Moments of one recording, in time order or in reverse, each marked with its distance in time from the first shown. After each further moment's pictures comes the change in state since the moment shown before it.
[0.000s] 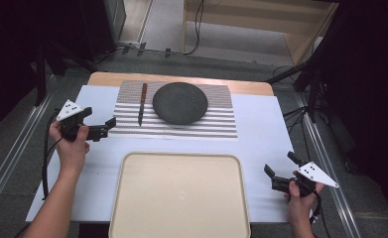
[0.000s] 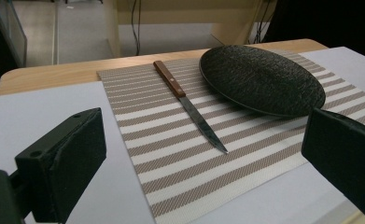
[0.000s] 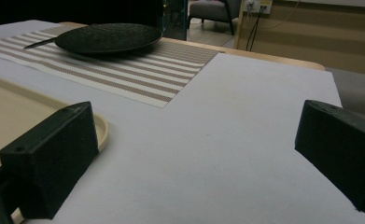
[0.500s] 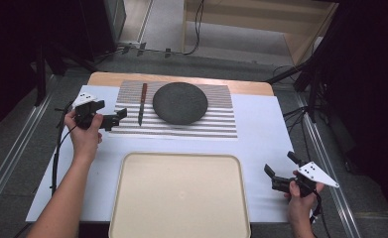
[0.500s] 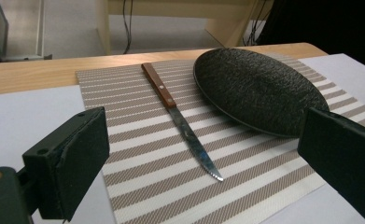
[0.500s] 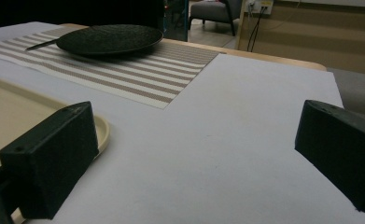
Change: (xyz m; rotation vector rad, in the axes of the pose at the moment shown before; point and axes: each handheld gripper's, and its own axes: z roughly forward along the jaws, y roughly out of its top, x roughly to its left) left arm -0.001 0.015 0.044 0.031 -0.036 -0.057; right arm -0.001 0.000 0.000 -0.002 0.004 0.004
